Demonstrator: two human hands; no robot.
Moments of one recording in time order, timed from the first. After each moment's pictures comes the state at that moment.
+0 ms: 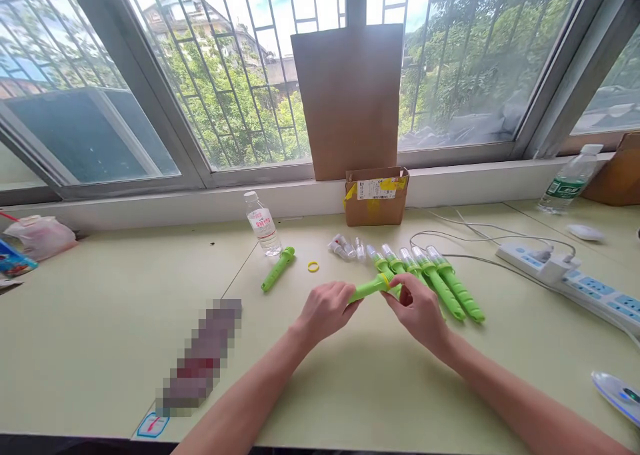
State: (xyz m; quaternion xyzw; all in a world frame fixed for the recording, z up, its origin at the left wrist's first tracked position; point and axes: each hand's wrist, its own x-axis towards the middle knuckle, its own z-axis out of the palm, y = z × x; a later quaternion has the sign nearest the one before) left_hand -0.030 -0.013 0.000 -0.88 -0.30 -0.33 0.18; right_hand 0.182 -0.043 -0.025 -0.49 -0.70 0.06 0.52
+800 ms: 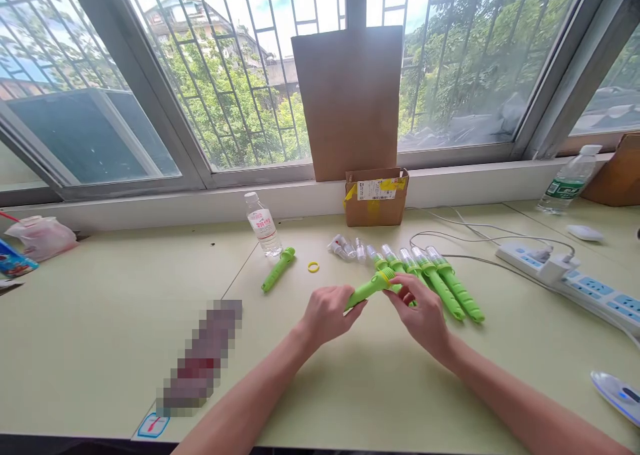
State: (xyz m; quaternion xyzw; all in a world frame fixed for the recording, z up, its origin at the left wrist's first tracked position) left_hand -0.026 -0.017 -0.005 -0.86 -0.31 -0.37 0.15; right_hand 0.179 -0.047 -0.023 -0.45 -0.68 0.07 0.58
